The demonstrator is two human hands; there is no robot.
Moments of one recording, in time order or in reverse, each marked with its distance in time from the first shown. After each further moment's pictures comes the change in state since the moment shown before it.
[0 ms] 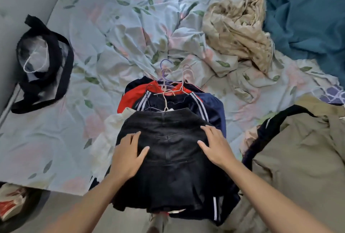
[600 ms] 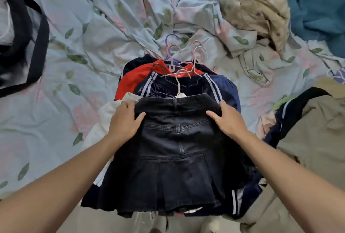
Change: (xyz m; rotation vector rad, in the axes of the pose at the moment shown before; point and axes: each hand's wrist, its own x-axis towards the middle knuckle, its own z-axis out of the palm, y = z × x) left_hand 0.123 -0.082 0.031 -0.146 -0.033 0.027; right_hand 0.077 -0.017 0.035 -0.076 0.129 0.222
